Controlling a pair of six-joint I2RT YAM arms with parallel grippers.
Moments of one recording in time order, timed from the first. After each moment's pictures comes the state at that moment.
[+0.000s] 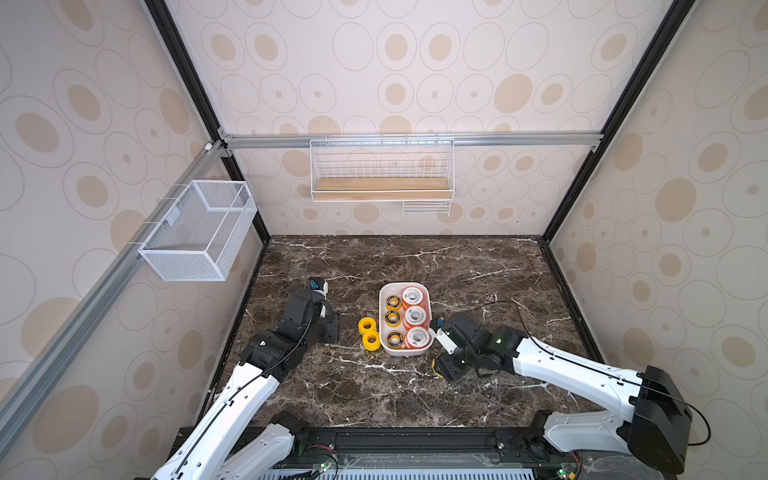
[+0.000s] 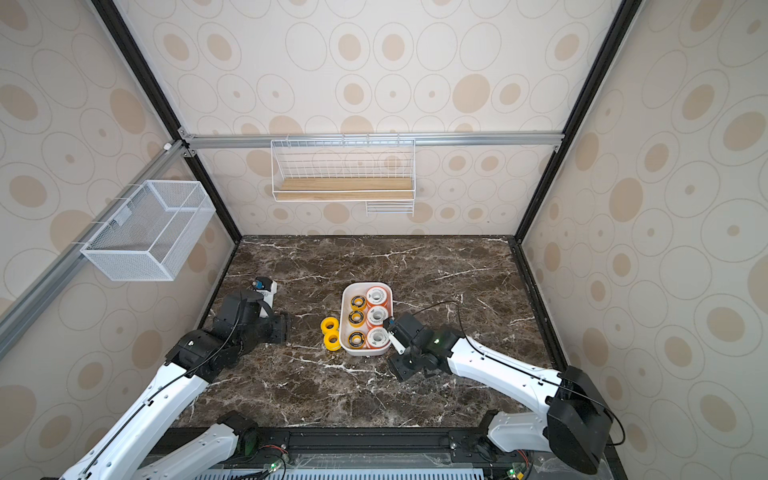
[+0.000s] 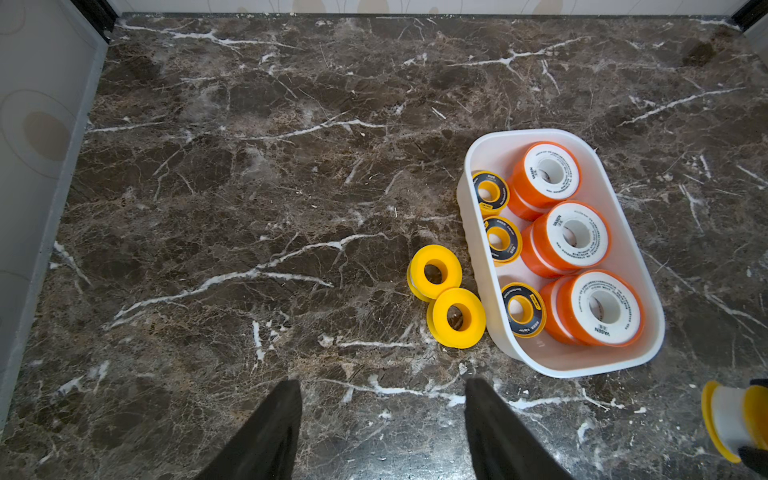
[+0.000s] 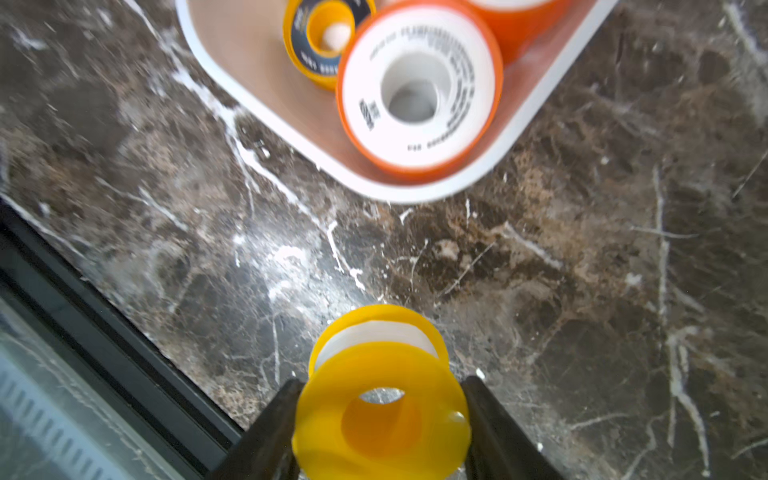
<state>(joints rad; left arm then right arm) -0.41 0.87 0.92 -0.83 -0.18 -0.27 0.94 1.28 0.89 -0.72 -0.07 0.20</state>
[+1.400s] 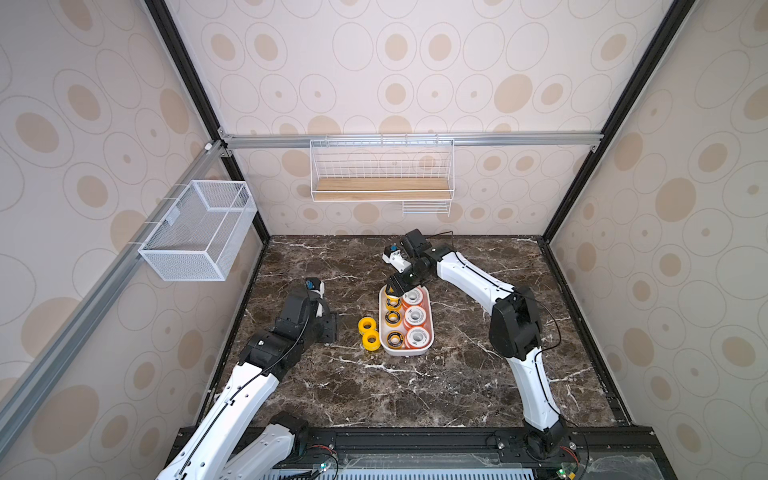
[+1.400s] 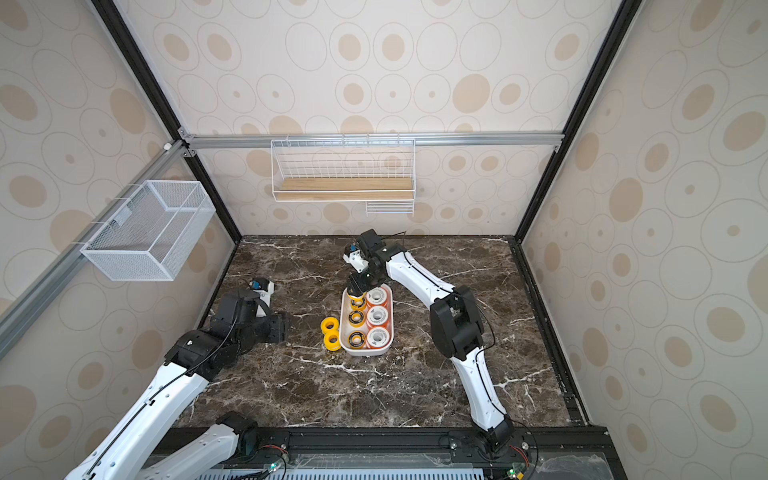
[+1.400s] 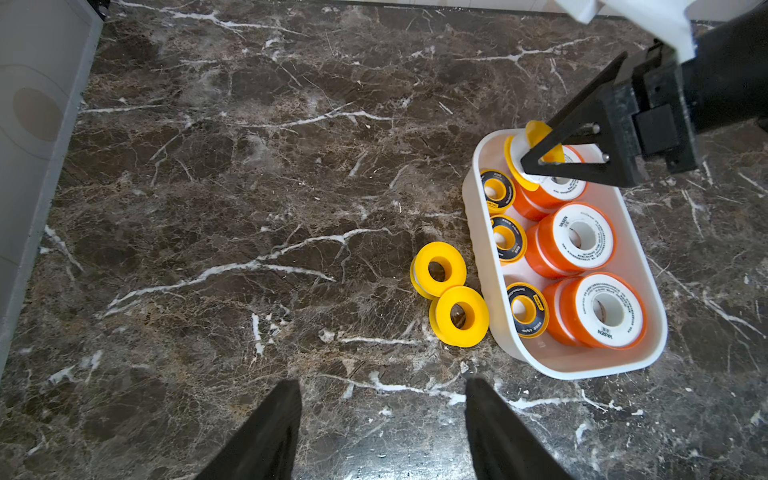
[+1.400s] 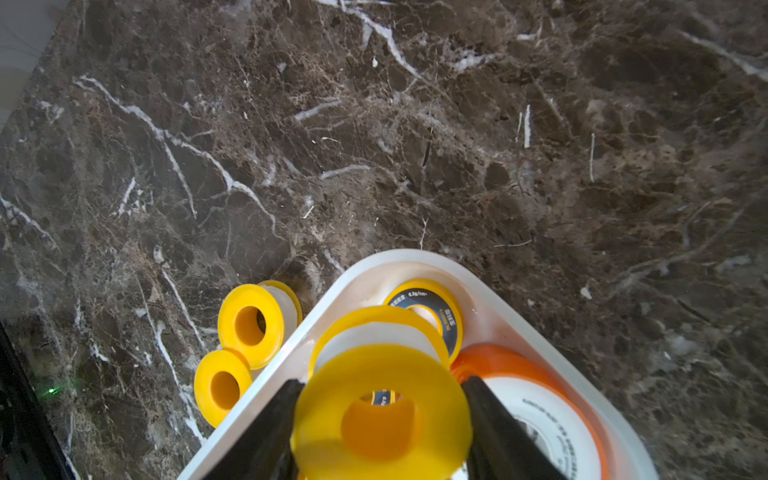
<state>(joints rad) -0.35 0.87 0.91 -0.83 -0.12 -0.27 0.71 2.26 2.07 -0.89 -0.30 -0.03</state>
